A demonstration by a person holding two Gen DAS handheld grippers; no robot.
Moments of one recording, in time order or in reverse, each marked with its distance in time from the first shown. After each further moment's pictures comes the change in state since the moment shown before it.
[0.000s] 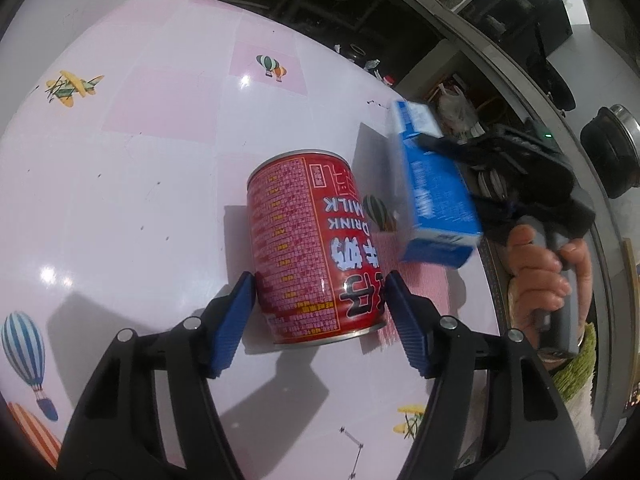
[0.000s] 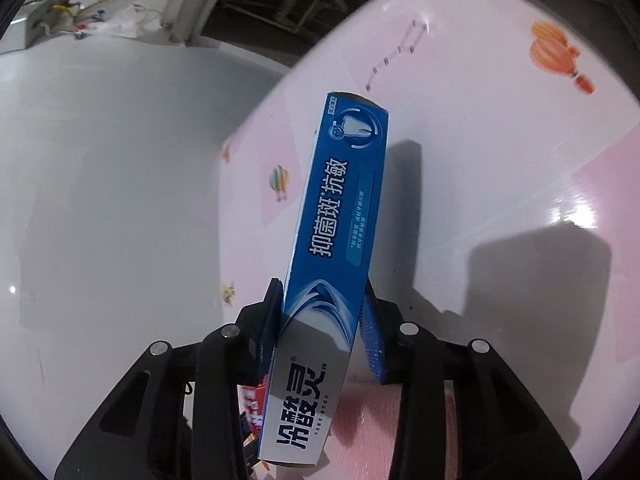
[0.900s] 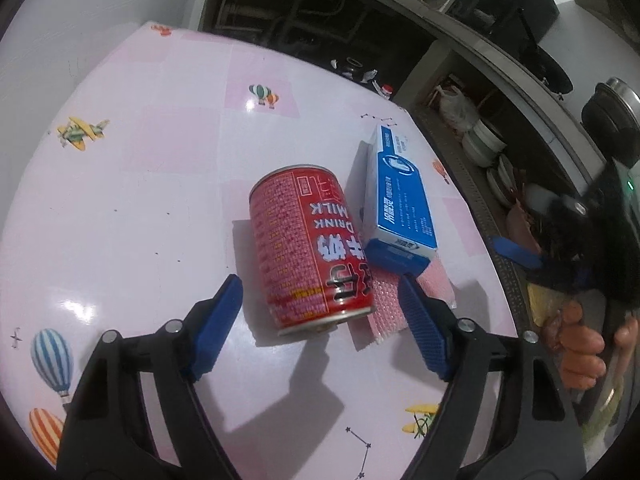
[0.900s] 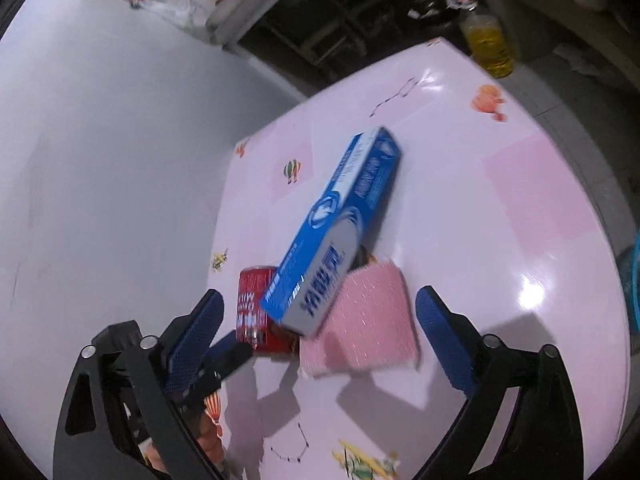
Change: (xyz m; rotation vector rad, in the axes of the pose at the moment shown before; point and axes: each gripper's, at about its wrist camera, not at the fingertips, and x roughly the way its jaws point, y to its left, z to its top) left arm -0.011 -0.019 0.006 0.084 -0.058 0.071; right arm -0.063 0.022 -0.067 -0.201 -0.111 -0.120
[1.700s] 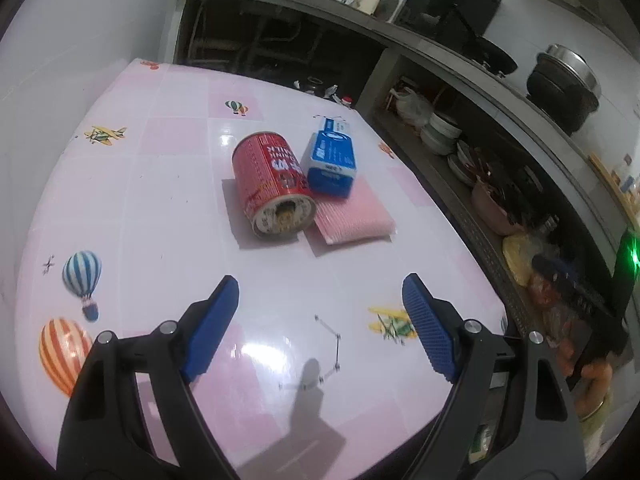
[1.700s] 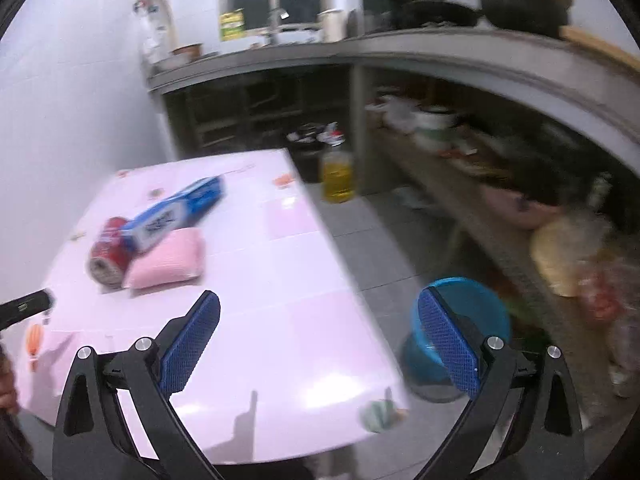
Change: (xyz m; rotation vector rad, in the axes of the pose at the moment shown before) left arm -0.082 -0.022 -0.081 0.128 -0.098 -0.061; right arm -0.153 -0.010 -0.166 -0.278 -0.471 -0.636
